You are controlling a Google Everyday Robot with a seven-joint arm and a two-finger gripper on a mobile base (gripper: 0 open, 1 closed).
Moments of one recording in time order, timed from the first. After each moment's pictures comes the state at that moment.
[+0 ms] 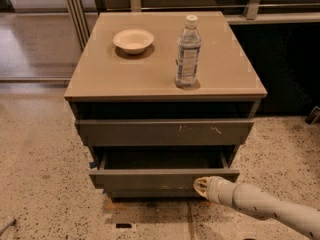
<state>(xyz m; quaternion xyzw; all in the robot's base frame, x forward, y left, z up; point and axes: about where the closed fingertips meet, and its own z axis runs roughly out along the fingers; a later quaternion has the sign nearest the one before) 0.538 -0.161 0.390 -0.62 0.67 0.00 0.41</state>
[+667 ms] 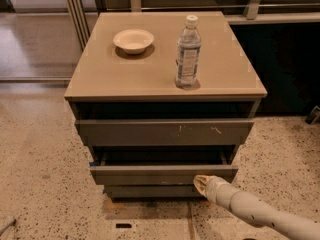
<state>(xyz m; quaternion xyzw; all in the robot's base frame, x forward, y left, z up) 0.558 -0.165 0.389 -0.59 0.66 -0.06 0.46</state>
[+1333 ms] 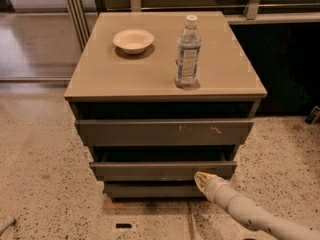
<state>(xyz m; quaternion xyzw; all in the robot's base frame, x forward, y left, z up) 0.577 -0.174 0.387 -0.56 0.65 -0.11 0.49</state>
